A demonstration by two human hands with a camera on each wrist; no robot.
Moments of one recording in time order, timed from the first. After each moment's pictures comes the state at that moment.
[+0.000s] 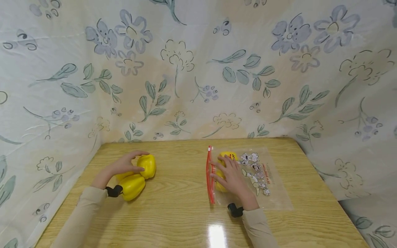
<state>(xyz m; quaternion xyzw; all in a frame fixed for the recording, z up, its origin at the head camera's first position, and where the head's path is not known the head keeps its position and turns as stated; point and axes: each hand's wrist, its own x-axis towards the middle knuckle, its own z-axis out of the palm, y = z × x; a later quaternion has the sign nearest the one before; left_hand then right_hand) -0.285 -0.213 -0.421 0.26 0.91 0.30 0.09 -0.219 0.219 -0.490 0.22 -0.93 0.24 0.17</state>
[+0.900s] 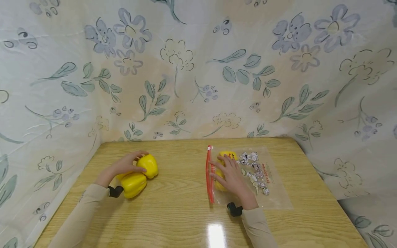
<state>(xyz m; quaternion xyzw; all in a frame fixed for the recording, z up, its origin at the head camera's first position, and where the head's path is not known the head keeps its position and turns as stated) -0.295 -0.212 -0.433 0.22 0.93 0.27 0.12 -0.220 0.219 -0.489 0.22 -0.93 0.24 0.16</state>
